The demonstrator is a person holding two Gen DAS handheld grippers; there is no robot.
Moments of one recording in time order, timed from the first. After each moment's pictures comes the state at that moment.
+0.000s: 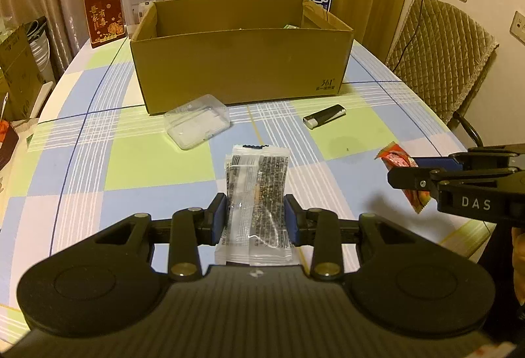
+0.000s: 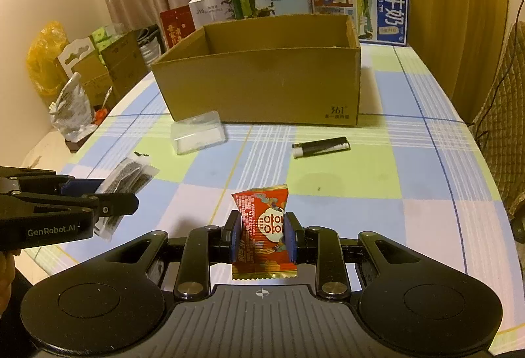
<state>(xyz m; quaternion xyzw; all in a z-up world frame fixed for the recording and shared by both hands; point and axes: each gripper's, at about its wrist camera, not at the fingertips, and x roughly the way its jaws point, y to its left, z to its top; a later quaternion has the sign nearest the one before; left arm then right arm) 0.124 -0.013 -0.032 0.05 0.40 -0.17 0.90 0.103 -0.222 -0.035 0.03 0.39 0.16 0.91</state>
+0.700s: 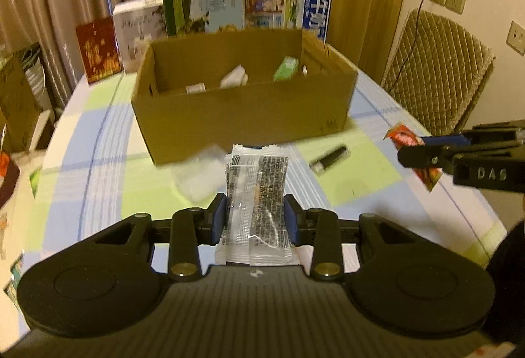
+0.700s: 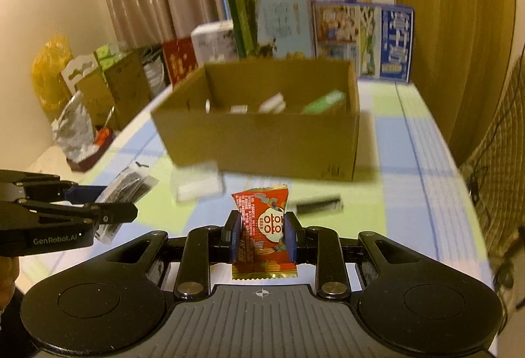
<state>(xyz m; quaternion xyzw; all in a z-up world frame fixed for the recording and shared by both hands) 0.171 -0.015 0.015 0.07 0.37 -0.18 0.91 0.142 -0.226 0.019 0.02 0.35 0.16 0.92</state>
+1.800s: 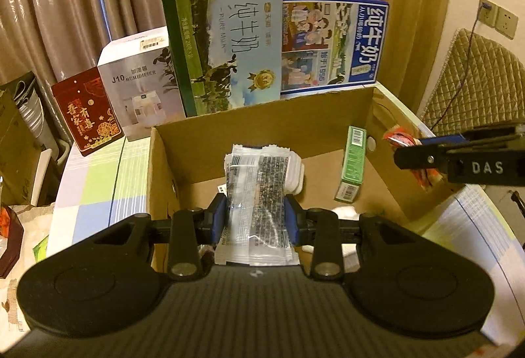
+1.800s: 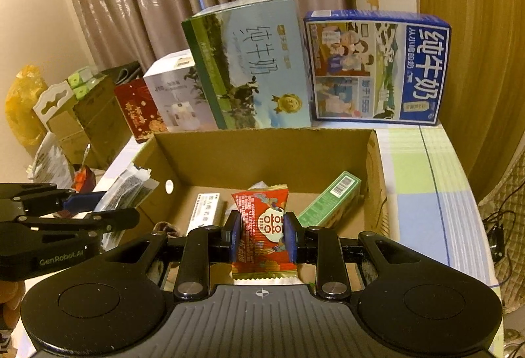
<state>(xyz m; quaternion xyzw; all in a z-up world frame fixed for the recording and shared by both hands) 0.391 -0.033 0.030 0.09 0.36 -0.16 0.91 0.370 -0.213 0.029 0.05 0.37 0.15 0.92</state>
